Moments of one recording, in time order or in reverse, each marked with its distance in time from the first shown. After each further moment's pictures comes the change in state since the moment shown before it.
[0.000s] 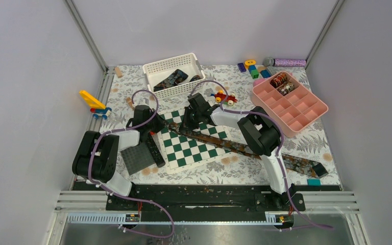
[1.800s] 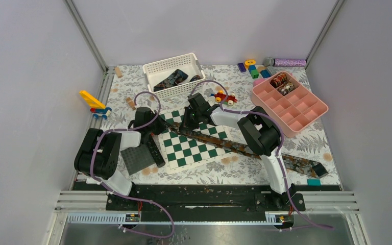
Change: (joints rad) left arm -0.008 0.037 -0.021 0.058 0.036 0.011; right arm 0.000 0.001 0.004 -0.006 0.000 0.000
